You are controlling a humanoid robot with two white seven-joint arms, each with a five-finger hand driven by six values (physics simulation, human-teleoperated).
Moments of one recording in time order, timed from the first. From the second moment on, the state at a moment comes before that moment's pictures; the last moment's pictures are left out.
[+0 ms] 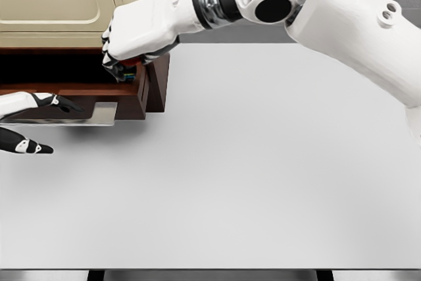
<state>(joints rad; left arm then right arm) -0.53 1.37 -0.83 -1.66 0.50 -0.61 -0.41 -1.43 -0.25 1.15 -1.30 0.28 -0.61 0.61</state>
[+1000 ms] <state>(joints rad) -0.51 1.44 -0.79 -1.73 0.51 -0.61 -0.42 -1.43 -0.18 1.14 -1.24 0.35 -0.61 0.61</state>
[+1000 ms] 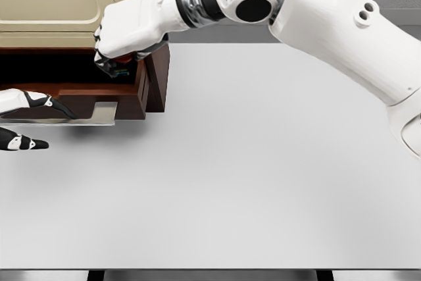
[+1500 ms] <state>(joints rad) -0.51 1.47 -0.79 -1.76 0.51 -0.61 -0.42 -1.42 -0.14 1.09 -1.22 0.42 -0.61 0.61</state>
